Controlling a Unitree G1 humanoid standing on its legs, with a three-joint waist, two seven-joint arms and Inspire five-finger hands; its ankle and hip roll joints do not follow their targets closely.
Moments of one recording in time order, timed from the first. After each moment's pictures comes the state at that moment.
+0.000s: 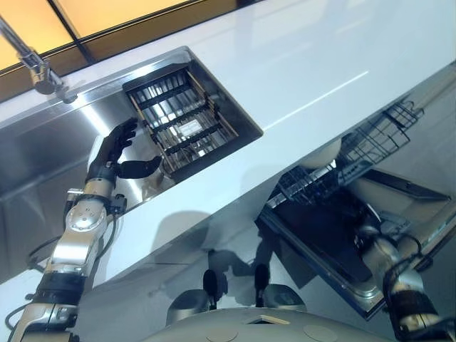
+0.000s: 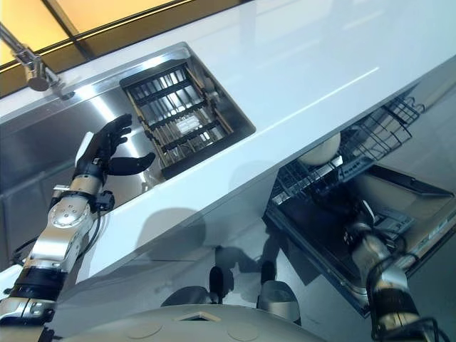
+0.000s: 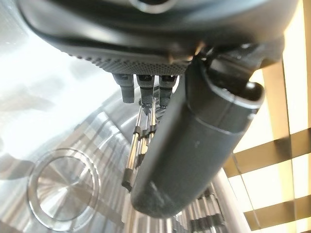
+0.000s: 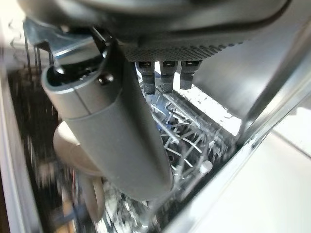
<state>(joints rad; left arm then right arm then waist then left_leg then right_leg) -0.09 0.61 -0.03 0.09 -0.25 0.00 0.08 -0.13 -0.57 0.09 0.46 0.77 0.17 -0.09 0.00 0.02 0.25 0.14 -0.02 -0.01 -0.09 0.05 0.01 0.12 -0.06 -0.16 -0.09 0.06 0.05</state>
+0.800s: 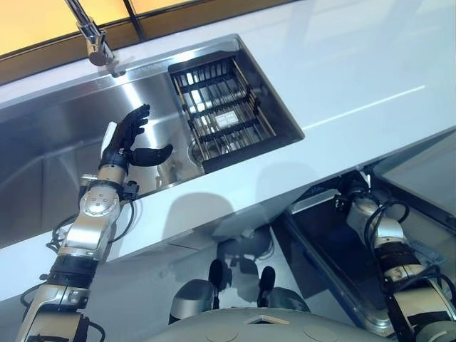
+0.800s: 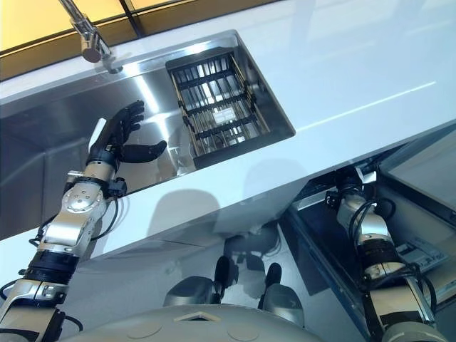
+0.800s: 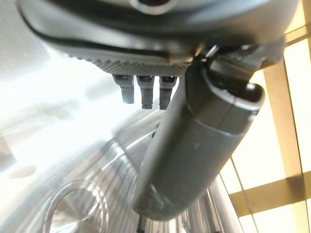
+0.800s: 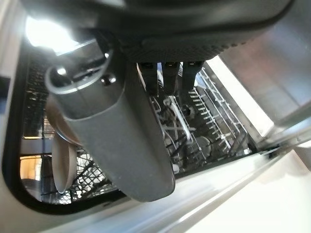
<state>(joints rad) -0.12 0.60 -0.02 0.07 -0.26 0.02 0.07 -0.20 -0.57 0.03 0.42 0.50 0.26 -0.25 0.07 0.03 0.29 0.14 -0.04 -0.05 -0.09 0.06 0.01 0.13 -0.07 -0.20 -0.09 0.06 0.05</state>
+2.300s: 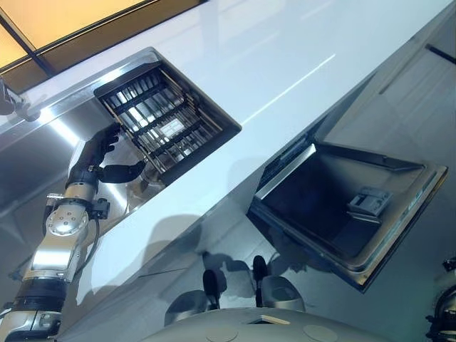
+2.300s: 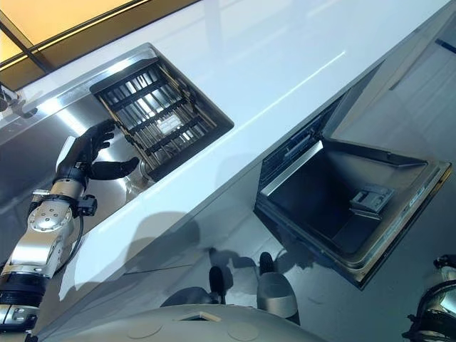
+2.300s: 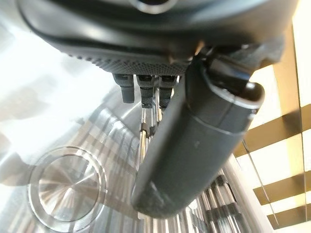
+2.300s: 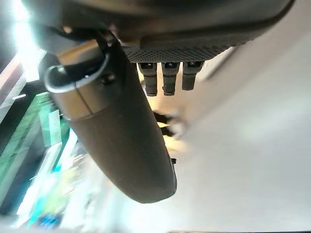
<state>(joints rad) 0.00 0.69 0.07 0.10 -0.27 0.02 0.07 0.07 -0.58 -0.58 0.76 0.69 -0.09 -0.73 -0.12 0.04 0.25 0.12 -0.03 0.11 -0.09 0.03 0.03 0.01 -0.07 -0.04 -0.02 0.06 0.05</state>
